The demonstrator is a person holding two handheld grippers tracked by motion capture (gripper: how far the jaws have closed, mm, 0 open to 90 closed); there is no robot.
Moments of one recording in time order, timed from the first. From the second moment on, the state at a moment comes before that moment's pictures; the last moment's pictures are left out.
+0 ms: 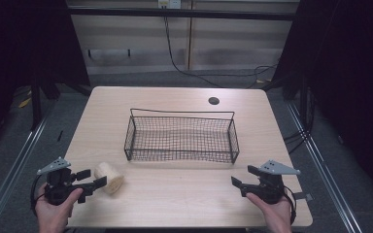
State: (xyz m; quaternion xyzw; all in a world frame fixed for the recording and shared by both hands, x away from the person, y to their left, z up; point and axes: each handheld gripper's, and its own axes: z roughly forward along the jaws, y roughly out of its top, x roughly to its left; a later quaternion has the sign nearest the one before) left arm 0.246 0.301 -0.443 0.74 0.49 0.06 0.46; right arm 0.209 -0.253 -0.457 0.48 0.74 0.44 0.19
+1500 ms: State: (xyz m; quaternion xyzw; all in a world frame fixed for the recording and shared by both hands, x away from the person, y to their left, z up) left arm 0.301 0.284 -0.425 0.73 0.63 -0.09 0.26; right arm 0.212 -0.246 -0.461 0.47 0.75 0.43 0.16
